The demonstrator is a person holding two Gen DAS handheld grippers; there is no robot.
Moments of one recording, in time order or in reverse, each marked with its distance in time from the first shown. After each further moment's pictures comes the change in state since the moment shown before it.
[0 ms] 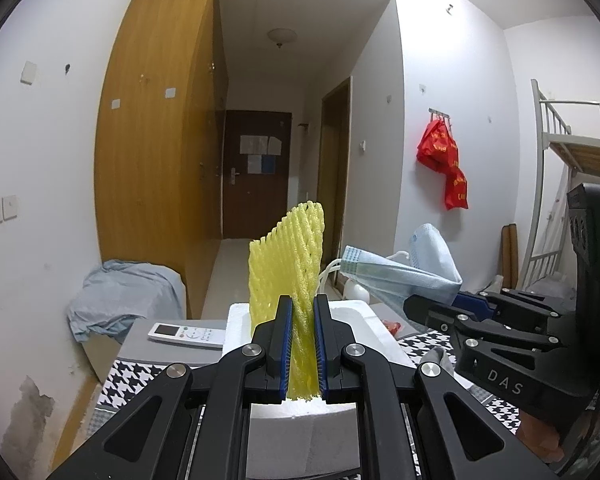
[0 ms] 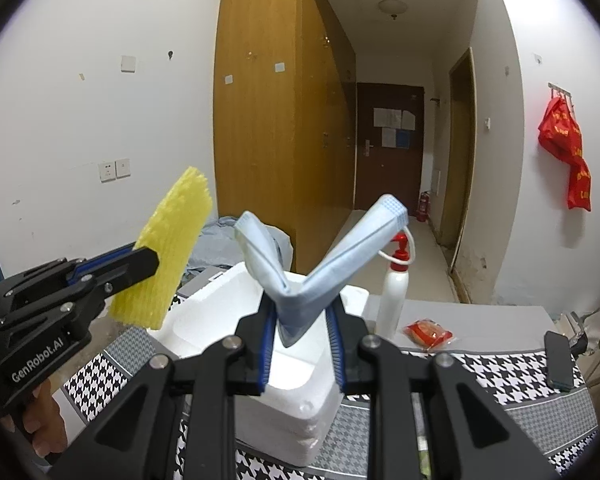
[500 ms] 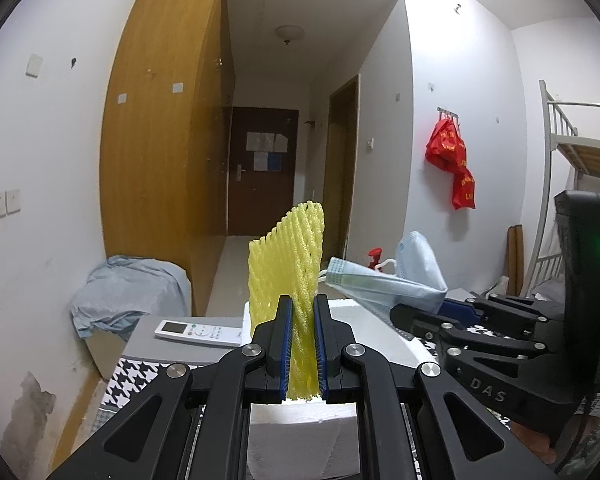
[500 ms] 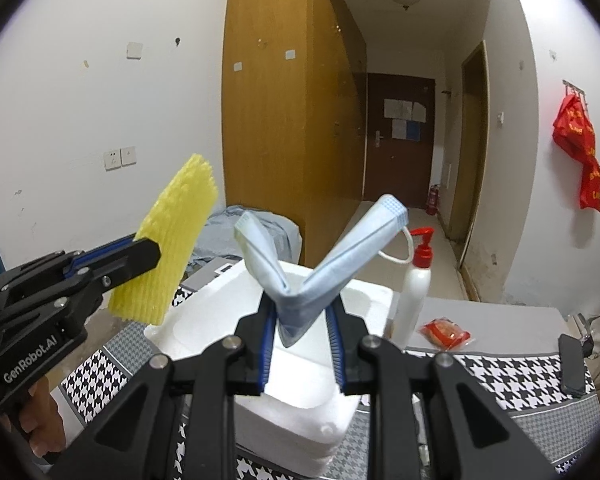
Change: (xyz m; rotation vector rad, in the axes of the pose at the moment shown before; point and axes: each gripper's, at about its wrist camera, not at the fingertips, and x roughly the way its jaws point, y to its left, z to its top) left arm 0.007 0.006 0.001 -0.012 0.011 0.021; right arm 0.023 0.000 -0.002 -0.020 0.043 0.039
